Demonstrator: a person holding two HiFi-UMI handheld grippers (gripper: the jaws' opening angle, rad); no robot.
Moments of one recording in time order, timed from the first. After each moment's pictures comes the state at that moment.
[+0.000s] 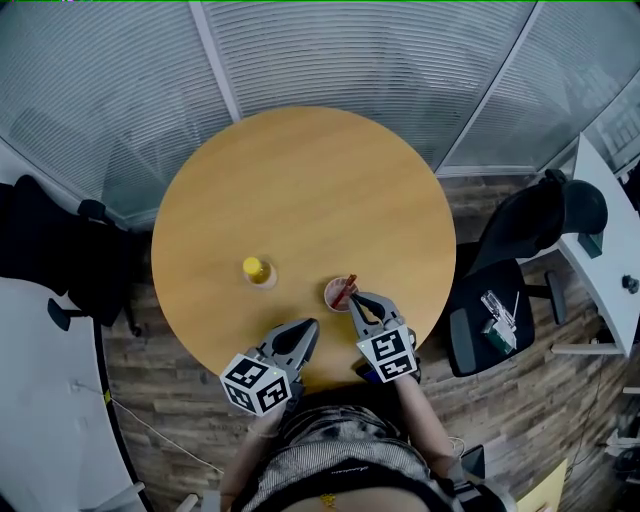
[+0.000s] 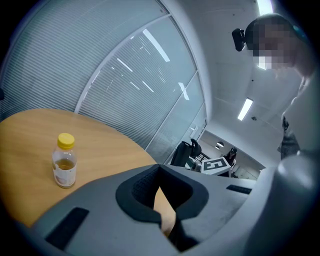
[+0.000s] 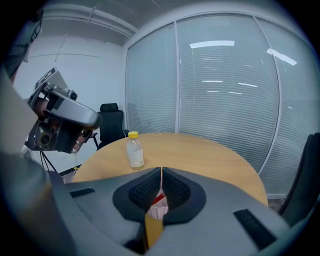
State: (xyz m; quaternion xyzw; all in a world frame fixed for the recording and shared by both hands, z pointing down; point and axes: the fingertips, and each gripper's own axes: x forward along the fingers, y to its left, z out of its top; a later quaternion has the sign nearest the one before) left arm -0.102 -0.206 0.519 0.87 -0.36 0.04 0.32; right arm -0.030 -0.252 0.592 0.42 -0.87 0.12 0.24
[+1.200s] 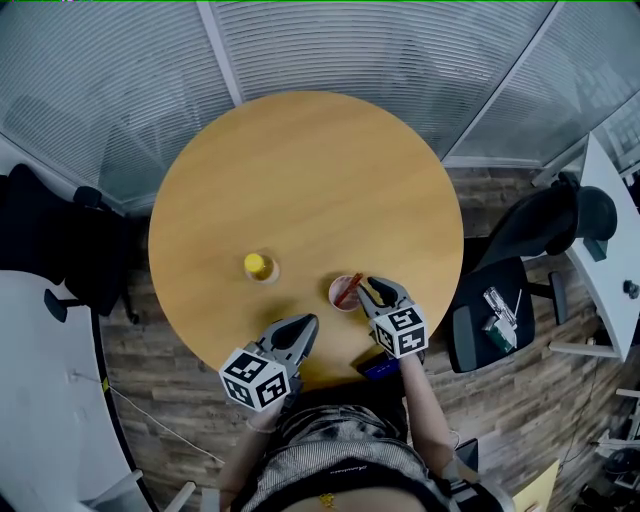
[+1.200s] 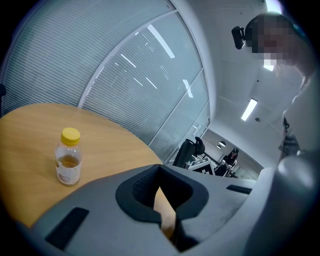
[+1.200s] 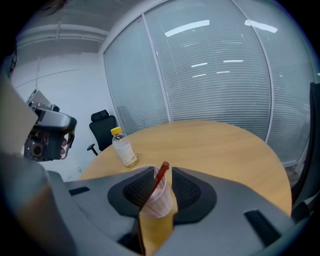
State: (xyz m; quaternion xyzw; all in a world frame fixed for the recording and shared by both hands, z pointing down) left arm -0.115 -0.220 0.540 0.87 -0.36 0.05 0.34; right arm -0.008 -0.286 0.649 0.42 -0.85 0.23 0.22
